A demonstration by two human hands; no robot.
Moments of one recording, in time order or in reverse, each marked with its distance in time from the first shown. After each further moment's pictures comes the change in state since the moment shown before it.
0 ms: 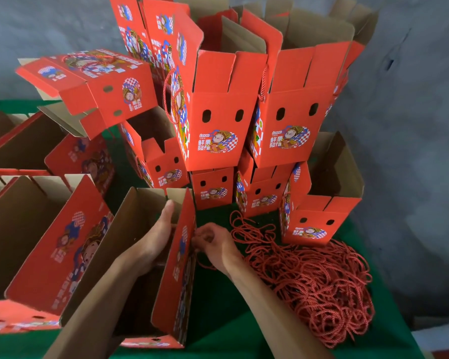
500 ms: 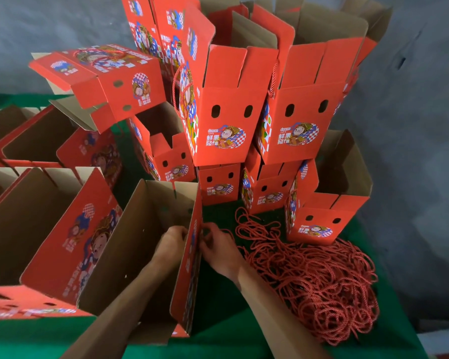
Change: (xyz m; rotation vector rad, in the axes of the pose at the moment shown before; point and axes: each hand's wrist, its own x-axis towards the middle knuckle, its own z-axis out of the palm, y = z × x) left_hand 0.028 -0.042 0.014 0.458 0.245 0.186; right_hand -0.008 0.017 0.001 -0.376 -0.104 -0.222
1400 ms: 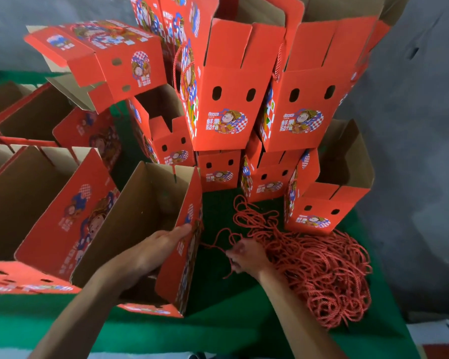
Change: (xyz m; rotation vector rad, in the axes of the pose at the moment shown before) left_hand -0.071 0.008 -0.028 -0.326 -0.347 -0.208; right_hand -0.036 0.087 -0.023 0.267 0.028 0.494
